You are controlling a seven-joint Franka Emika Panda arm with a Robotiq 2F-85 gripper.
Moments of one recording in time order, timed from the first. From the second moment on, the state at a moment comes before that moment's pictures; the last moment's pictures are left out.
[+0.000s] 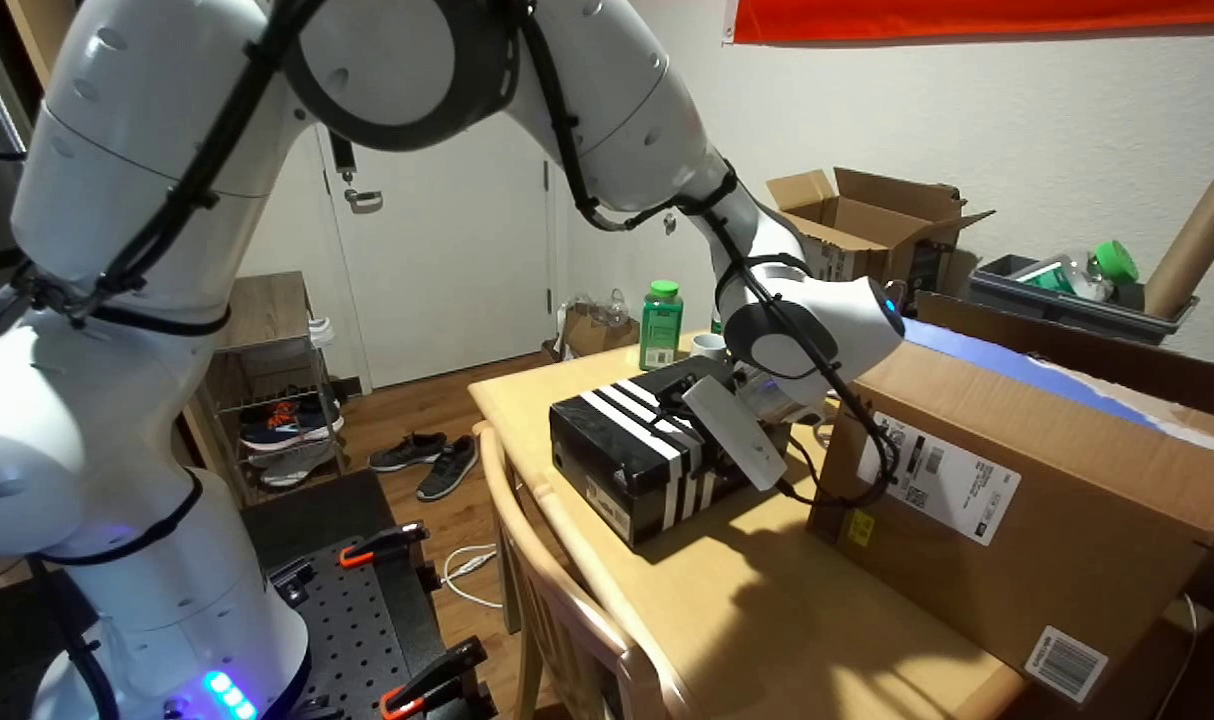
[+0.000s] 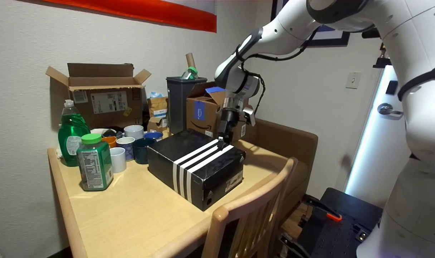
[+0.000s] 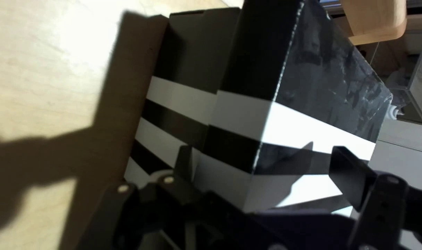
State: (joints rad) arm -0.32 0.56 0.03 -1.81 0.49 1.90 -0.96
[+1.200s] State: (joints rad) arm -0.23 0.34 0.02 -1.95 0.43 1.93 -0.95
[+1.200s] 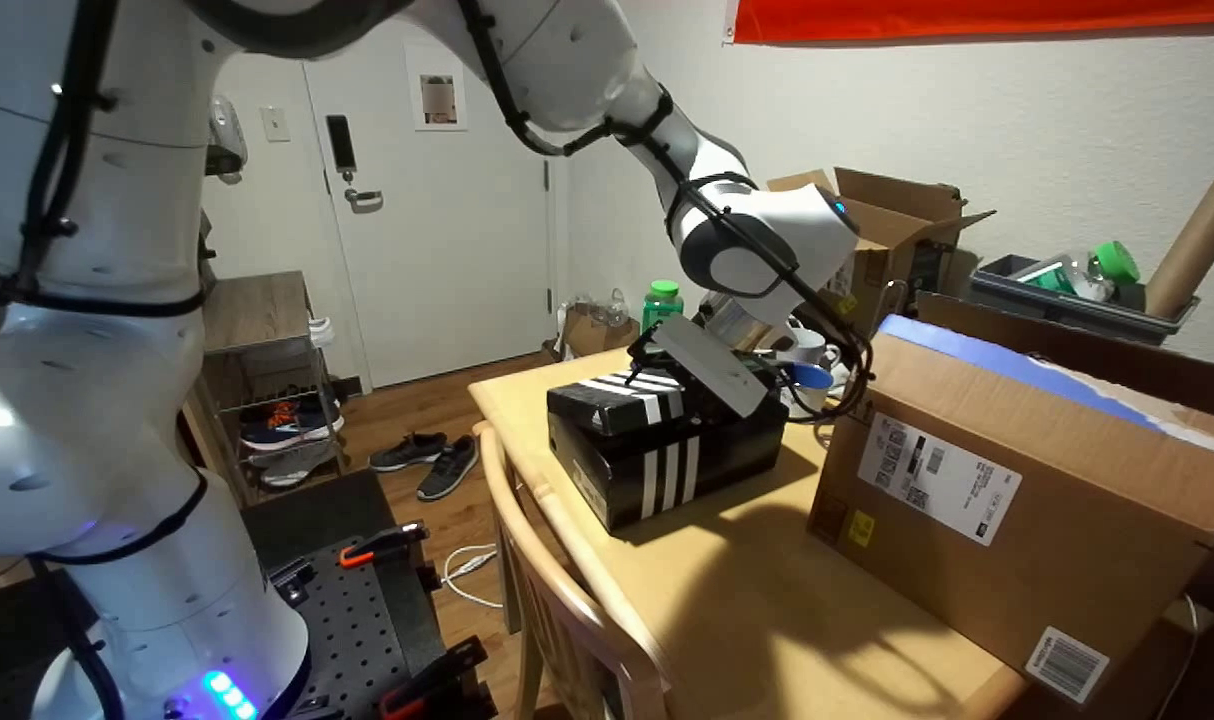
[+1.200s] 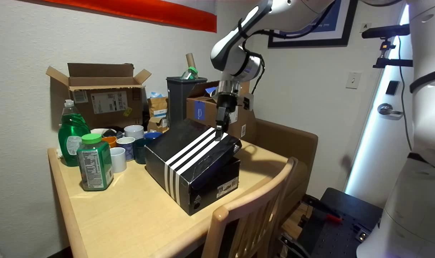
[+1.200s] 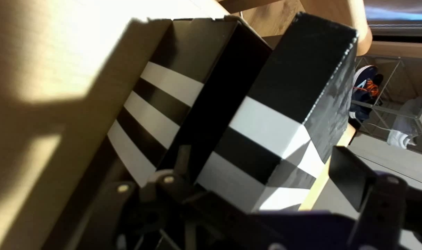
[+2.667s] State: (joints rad) arm 0.02 0.20 0.07 -1.83 0.23 1.93 -0.52
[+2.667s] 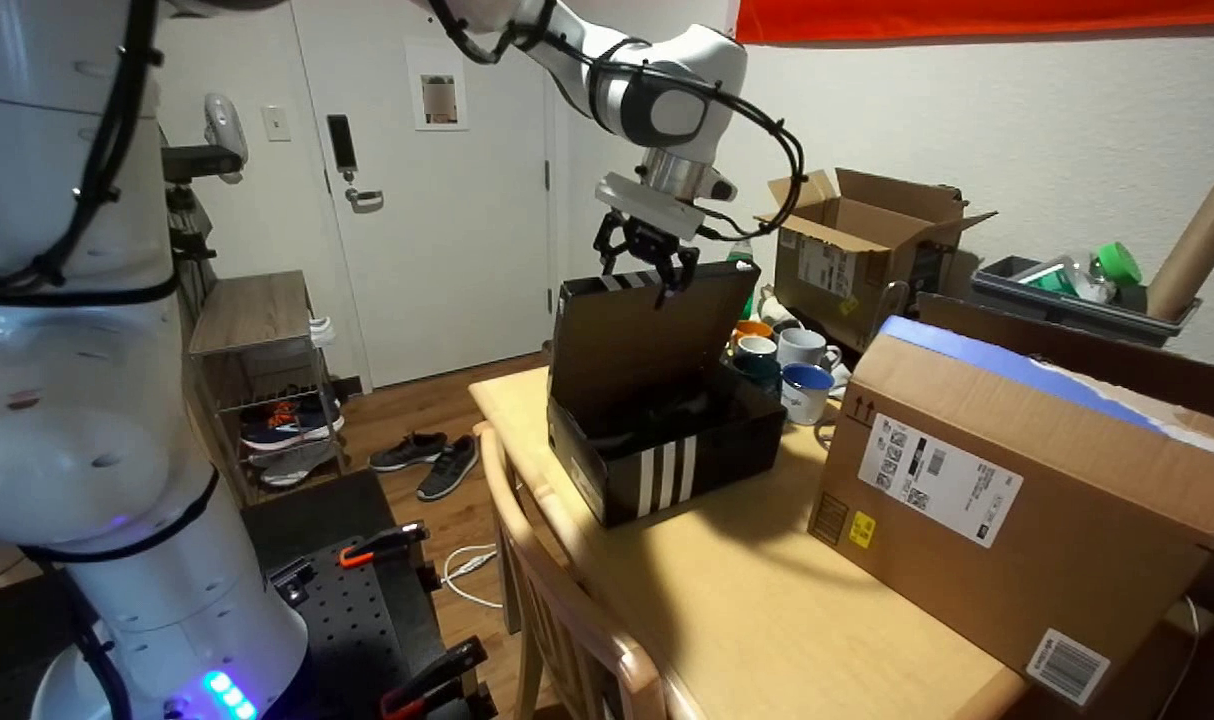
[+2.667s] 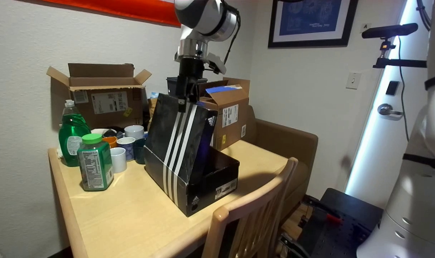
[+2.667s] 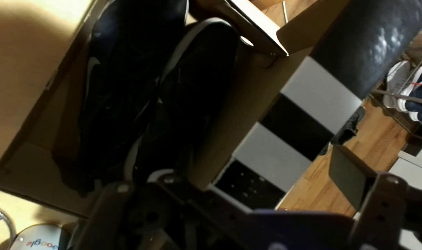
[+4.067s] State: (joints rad) arm 0.23 0.20 0.17 -1.58 -0.03 1.78 -0.01
